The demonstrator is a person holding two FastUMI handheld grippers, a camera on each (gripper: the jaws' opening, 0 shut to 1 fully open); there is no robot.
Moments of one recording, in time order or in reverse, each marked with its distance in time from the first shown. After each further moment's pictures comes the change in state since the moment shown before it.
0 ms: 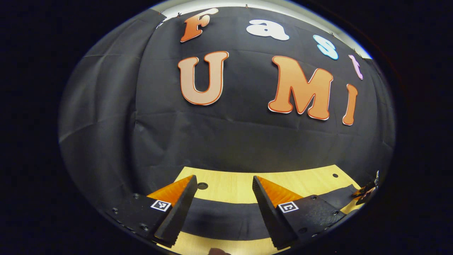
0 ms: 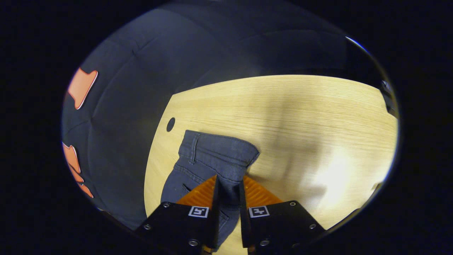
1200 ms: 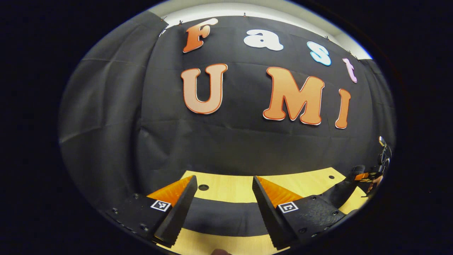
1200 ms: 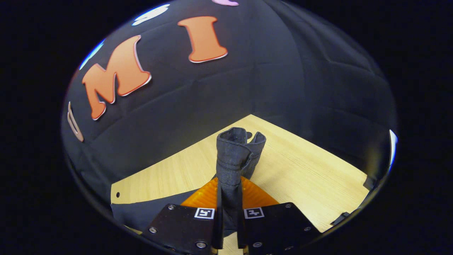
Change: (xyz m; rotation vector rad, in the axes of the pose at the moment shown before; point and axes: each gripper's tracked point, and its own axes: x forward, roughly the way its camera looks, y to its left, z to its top) left arm -0.057 0.008 0.006 0.021 -0.100 0.019; right arm -0.134 0.164 -0.048 -0.674 -0.271 0.193
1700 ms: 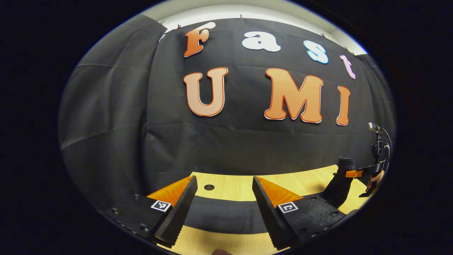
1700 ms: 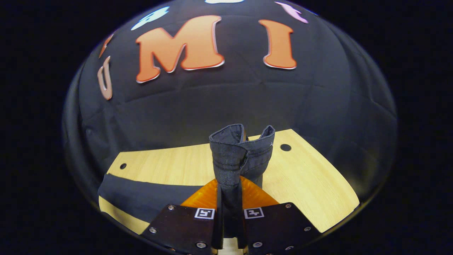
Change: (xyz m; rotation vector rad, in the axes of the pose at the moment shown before) left arm -0.021 0.003 -0.009 0.015 -0.002 0.038; right arm -0.018 0.121 -0.023 -0.339 -0.020 0.177
